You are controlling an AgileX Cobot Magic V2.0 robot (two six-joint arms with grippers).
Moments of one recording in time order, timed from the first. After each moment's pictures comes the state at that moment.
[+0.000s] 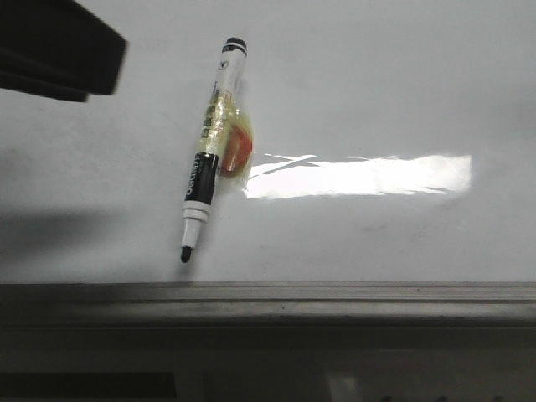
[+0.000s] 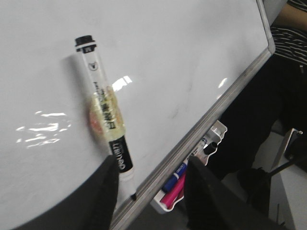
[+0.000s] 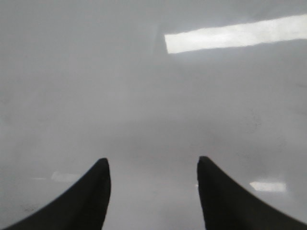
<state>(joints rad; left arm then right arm) -0.75 0.92 -0.61 -0.87 0.37 0.70 0.07 0.28 -0.50 0.20 0.59 -0.03</state>
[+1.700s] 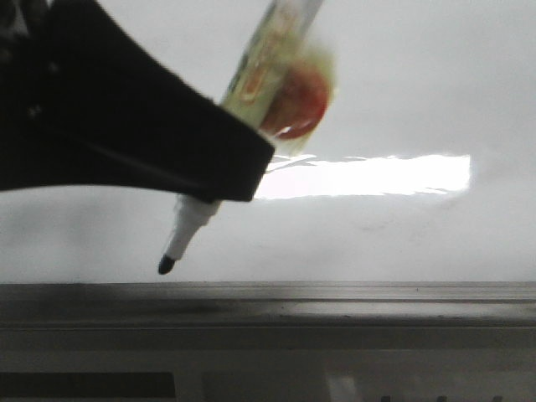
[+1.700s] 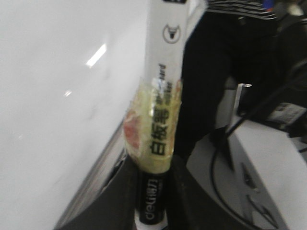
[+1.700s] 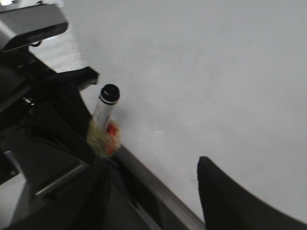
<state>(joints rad) -0.87 1.09 -0.62 -1.35 0.45 1.37 0.22 0.42 -0.55 0.95 0.77 -0.88</state>
